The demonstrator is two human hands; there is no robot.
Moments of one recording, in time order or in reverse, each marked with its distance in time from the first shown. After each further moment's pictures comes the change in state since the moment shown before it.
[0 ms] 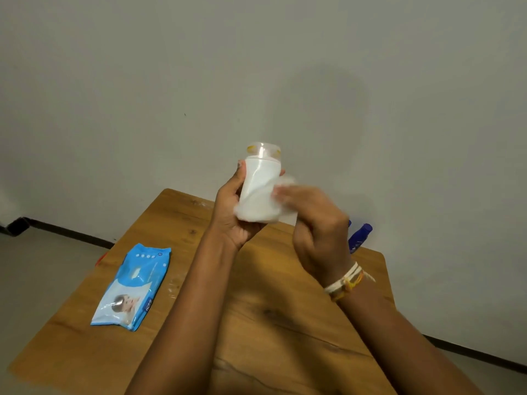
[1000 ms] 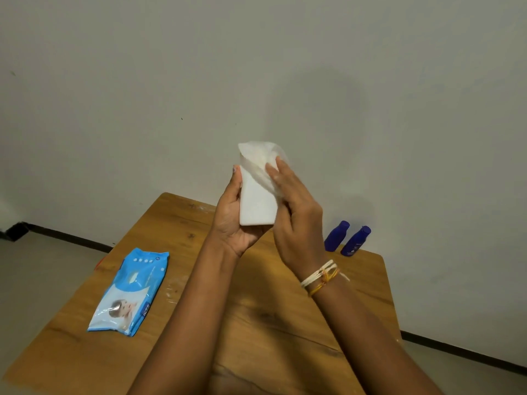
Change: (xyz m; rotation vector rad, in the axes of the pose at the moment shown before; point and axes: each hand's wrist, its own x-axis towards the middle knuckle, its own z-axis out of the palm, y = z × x) left_hand 0.003 -0.012 0.000 -0.096 -0.022 0.066; right_hand 0.010 -0.002 0.030 0.152 0.006 0.310
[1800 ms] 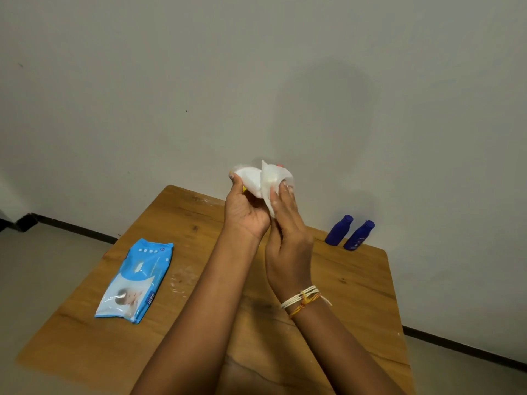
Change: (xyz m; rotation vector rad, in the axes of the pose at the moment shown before) left_hand 0.007 -0.008 0.027 -0.391 0.307 -0.003; right_hand -0.049 0.007 0.023 -0.036 0.110 0.075
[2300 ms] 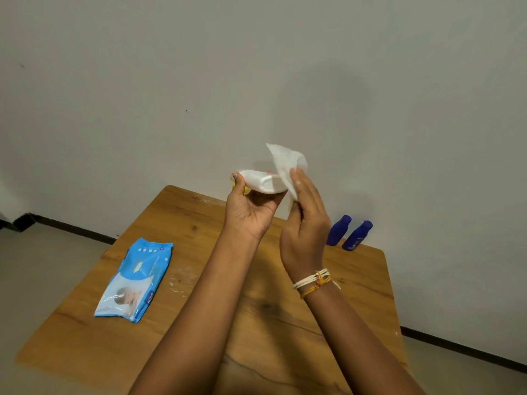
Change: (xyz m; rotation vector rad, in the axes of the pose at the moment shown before) left_hand -0.007 -0.003 0.001 -0.103 0.004 0.029; right_hand 0.025 -0.003 -0.011 0.074 0.155 -0.012
